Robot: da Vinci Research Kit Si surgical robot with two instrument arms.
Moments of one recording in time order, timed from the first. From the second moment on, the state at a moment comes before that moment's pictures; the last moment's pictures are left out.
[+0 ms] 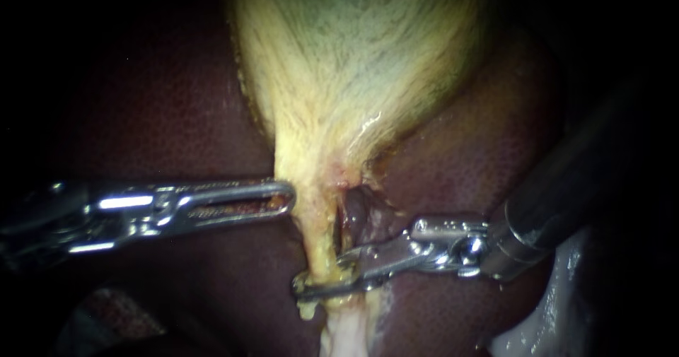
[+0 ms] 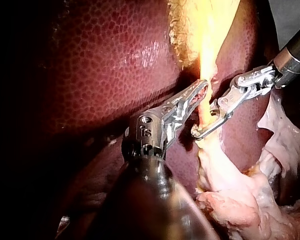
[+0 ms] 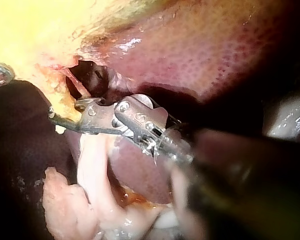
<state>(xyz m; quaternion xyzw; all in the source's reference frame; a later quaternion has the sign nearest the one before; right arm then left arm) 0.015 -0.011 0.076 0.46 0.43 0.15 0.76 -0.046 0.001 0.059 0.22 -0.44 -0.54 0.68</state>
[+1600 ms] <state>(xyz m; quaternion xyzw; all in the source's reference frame) 0.004 -0.005 0.066 0.29 0.53 0.04 0.80 -0.045 0.001 0.059 0.22 -0.44 -0.54 0.68</state>
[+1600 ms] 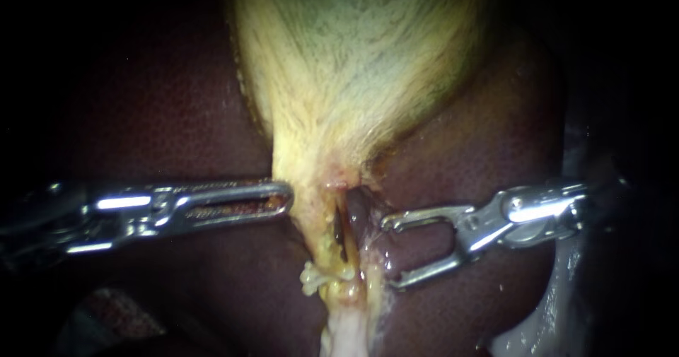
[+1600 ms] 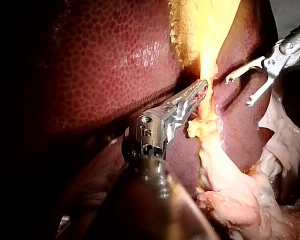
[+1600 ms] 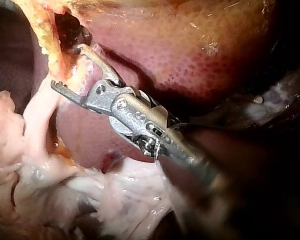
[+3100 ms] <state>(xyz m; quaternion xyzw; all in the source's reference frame) 0.002 -0.003 0.064 0.25 0.54 0.01 0.80 -0.049 0.000 0.067 0.23 -0.42 -0.53 0.70</state>
